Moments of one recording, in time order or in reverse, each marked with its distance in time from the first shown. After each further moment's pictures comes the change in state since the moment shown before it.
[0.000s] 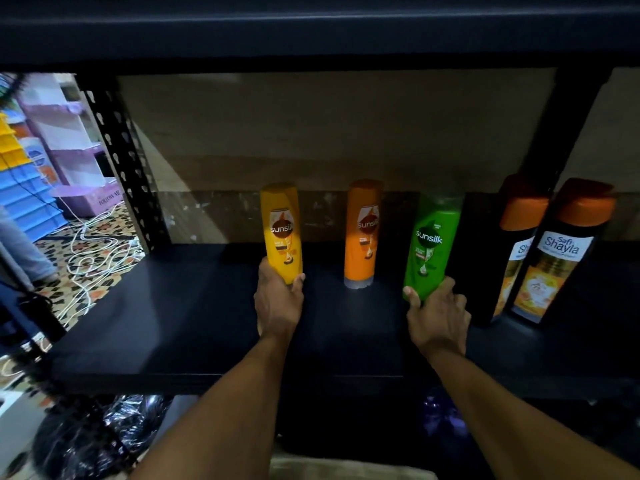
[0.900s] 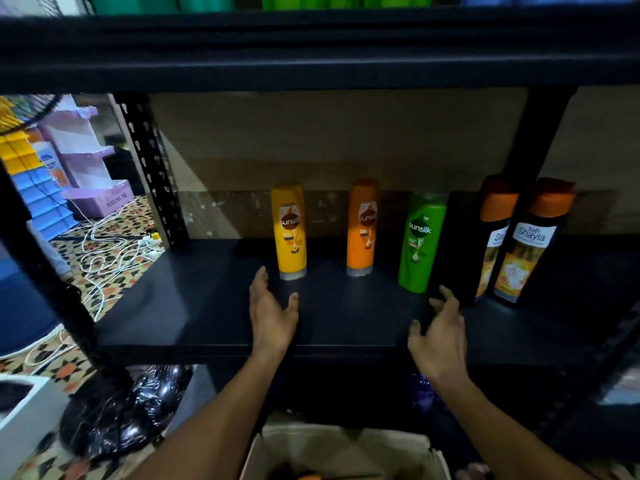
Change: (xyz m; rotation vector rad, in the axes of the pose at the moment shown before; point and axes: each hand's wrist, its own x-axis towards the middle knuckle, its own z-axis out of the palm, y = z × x) left_hand -0.068 -0.013 -0.062 -0.114 -0.037 0.059; right_hand -0.080 0.021 -0.041 0.226 -0.059 -0.089
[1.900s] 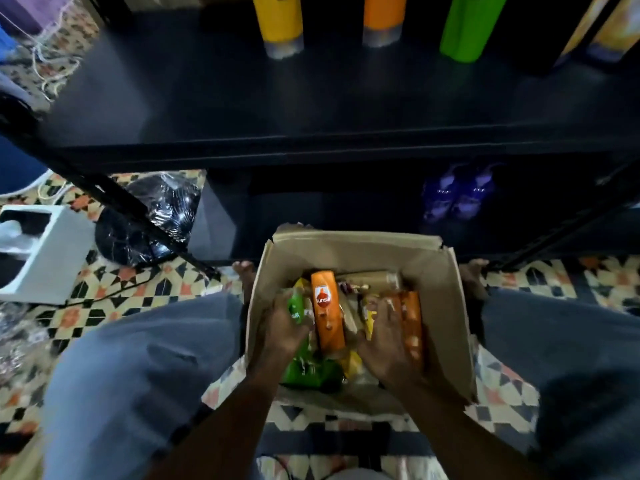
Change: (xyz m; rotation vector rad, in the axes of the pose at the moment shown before) left_hand -0.268 -0.215 -0.025 0.334 -0.508 -0.602; right_hand -0.286 0.129 0.084 -0.185 -0.742 0.340
